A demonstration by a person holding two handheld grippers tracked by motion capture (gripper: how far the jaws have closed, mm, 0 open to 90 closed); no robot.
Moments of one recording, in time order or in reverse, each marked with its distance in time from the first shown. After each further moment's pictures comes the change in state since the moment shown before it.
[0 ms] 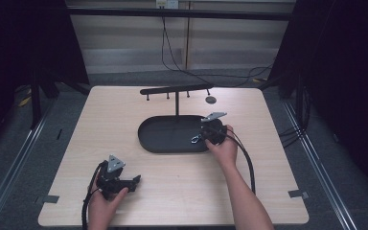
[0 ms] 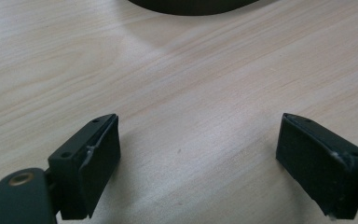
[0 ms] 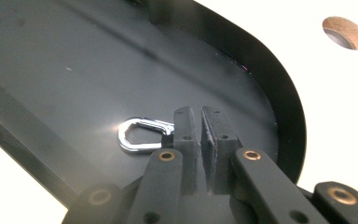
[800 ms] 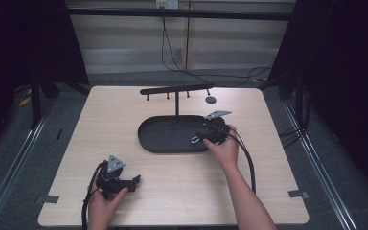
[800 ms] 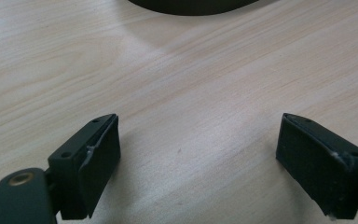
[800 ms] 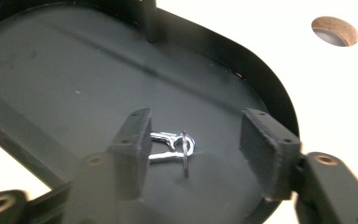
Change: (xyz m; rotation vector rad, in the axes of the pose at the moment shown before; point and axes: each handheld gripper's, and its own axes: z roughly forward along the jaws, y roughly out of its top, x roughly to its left) left arm 0.000 0.000 0.000 -0.003 0.000 -0.004; right arm -0.001 0.004 -0.010 -0.039 0.013 0.108
